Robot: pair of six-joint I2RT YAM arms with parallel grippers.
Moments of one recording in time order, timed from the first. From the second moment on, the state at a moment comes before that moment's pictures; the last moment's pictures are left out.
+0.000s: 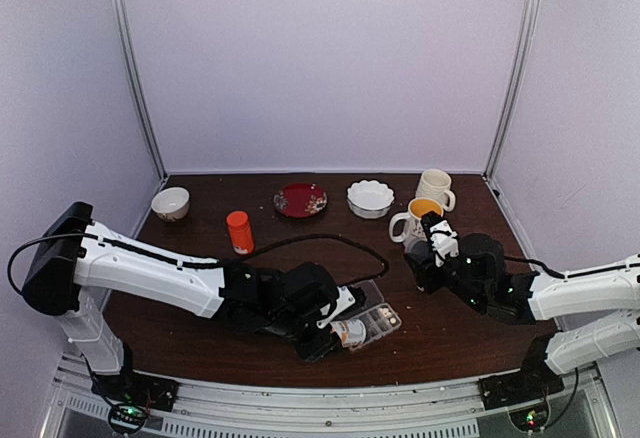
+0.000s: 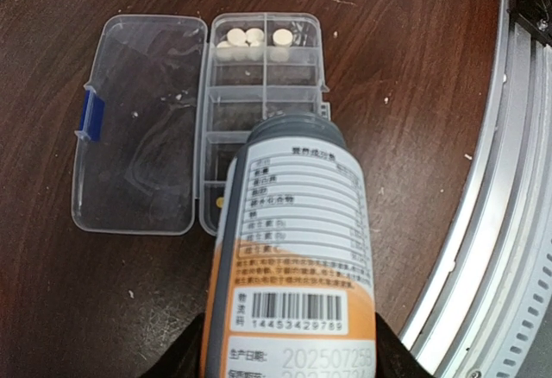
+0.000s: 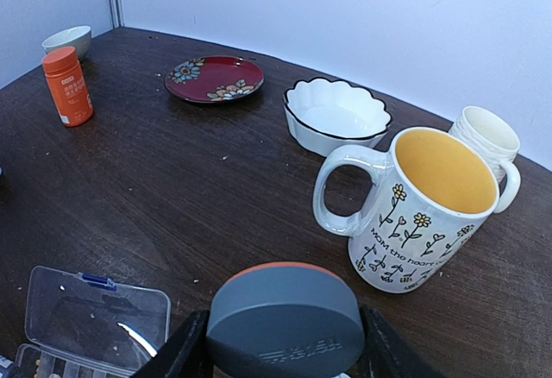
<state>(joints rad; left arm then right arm) -1.32 1.72 1.09 -0.34 -0.07 -0.22 0.82 1.15 0.38 0.41 0.37 0.05</state>
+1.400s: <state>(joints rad) -1.34 1.72 1.12 -0.37 -0.09 -0.23 0.82 1.15 0.38 0.41 0.37 0.05</state>
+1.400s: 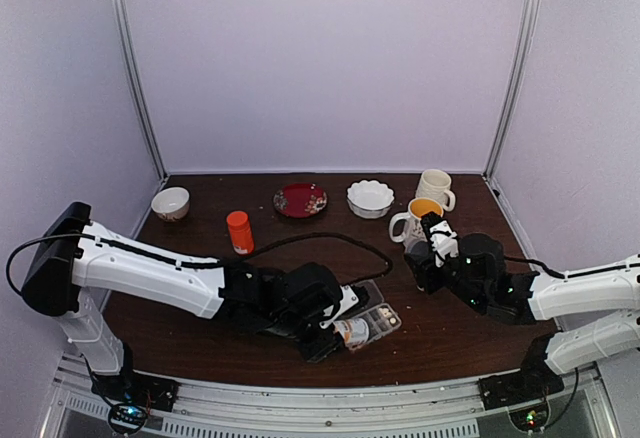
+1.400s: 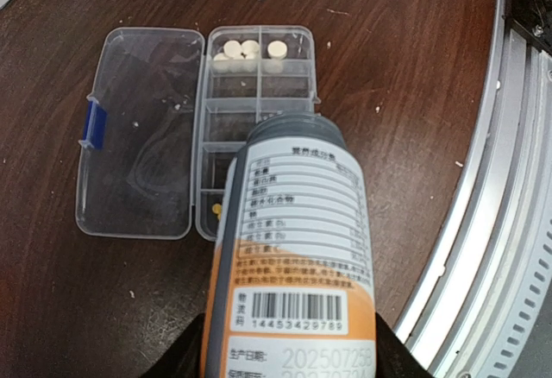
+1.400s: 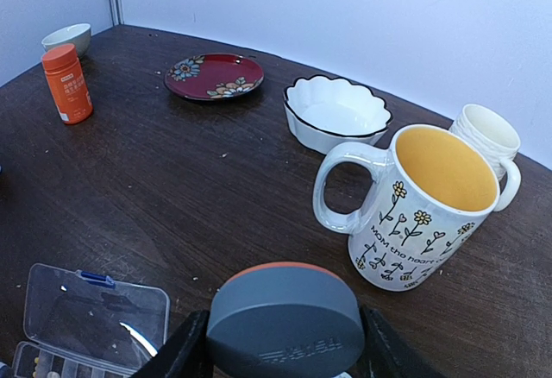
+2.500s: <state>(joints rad) -1.34 1.72 1.13 -0.40 -0.11 -0.23 0.82 1.15 0.38 0.41 0.37 0.05</state>
